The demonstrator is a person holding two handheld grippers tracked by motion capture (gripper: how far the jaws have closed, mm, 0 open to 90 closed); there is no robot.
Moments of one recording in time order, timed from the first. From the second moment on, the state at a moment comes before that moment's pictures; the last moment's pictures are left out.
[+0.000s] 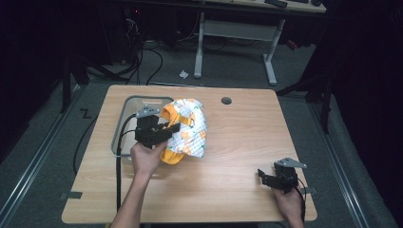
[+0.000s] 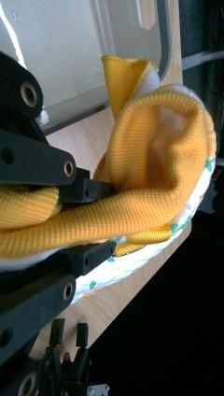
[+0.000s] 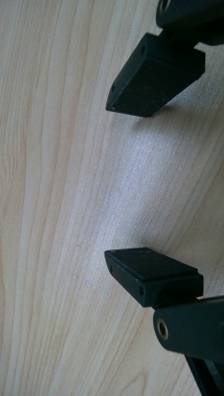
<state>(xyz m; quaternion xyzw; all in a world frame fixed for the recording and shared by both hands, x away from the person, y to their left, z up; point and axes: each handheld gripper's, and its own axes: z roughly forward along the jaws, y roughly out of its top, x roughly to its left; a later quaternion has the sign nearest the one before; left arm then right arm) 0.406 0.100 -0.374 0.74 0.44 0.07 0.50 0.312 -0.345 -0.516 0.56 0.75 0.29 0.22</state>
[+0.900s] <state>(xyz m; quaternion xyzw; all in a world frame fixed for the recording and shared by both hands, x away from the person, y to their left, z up) 0.426 0.174 -0.376 0.72 0.49 0.10 0.48 0.312 -0.345 -0.516 0.56 0.75 0.29 0.22</state>
